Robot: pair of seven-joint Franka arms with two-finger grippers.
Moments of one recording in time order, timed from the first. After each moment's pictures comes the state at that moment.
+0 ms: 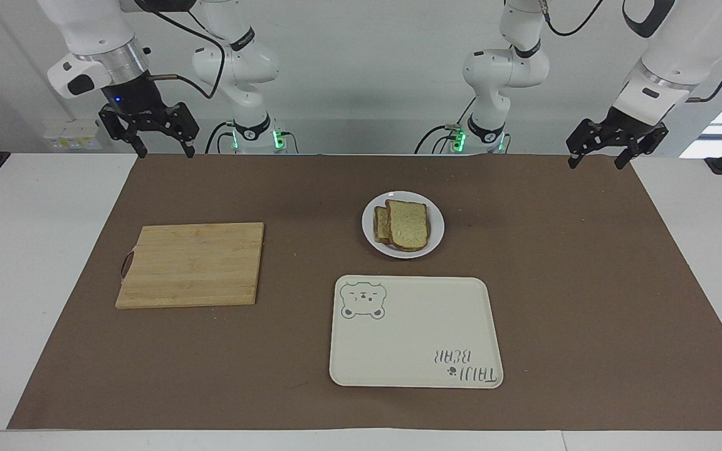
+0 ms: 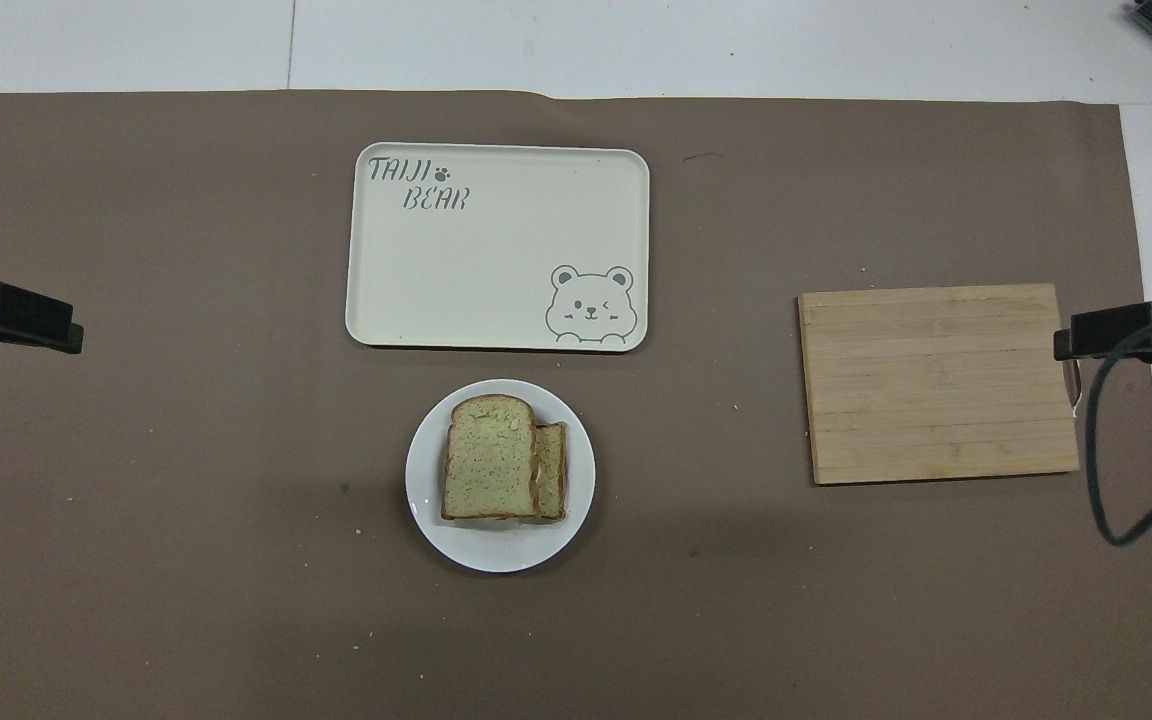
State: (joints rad) left arm -0.06 -0.01 0.00 -1.53 -0.02 1.50 0.01; right arm 0.04 -0.12 -0.07 -1.63 0.05 1.57 0.05
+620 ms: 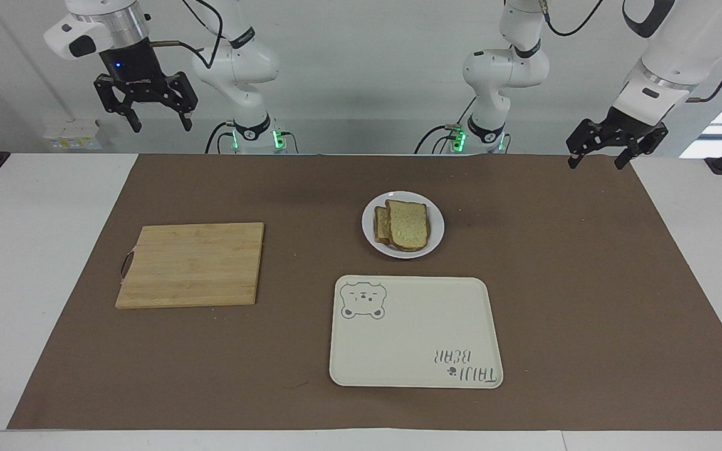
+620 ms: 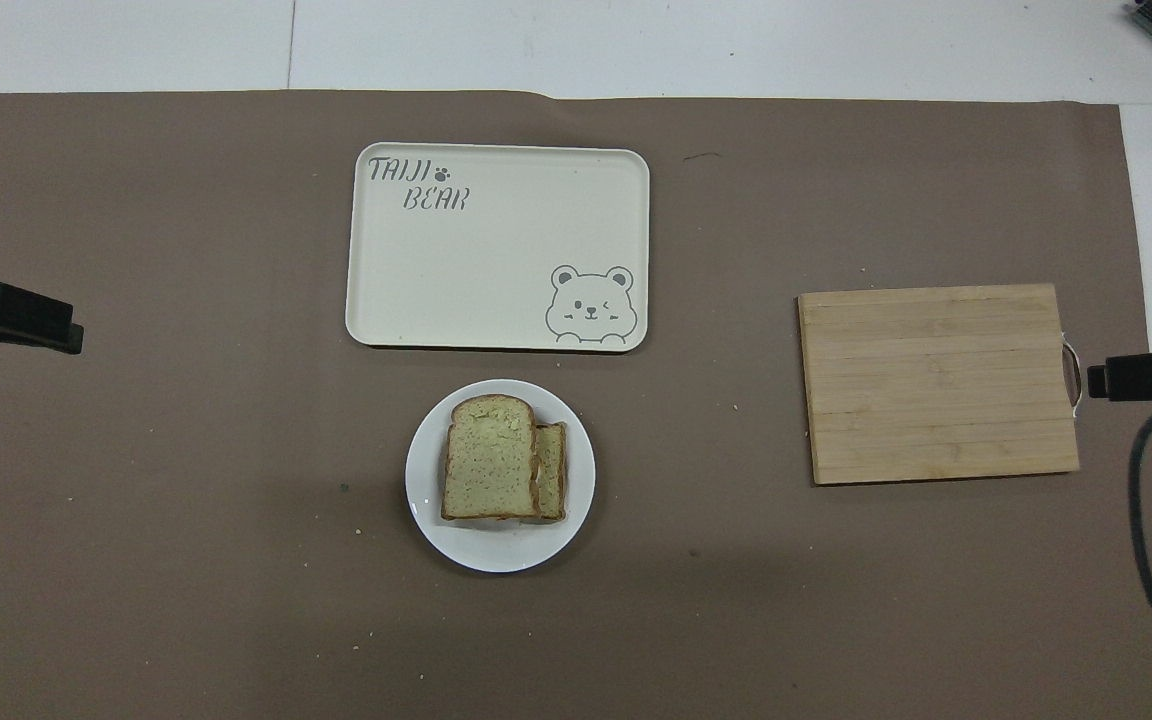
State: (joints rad) left arm -0.06 -0.01 0.00 -1.53 -0.02 1.50 0.01; right arm 0.05 -0.17 -0.05 -1.62 0.01 1.53 -0.01
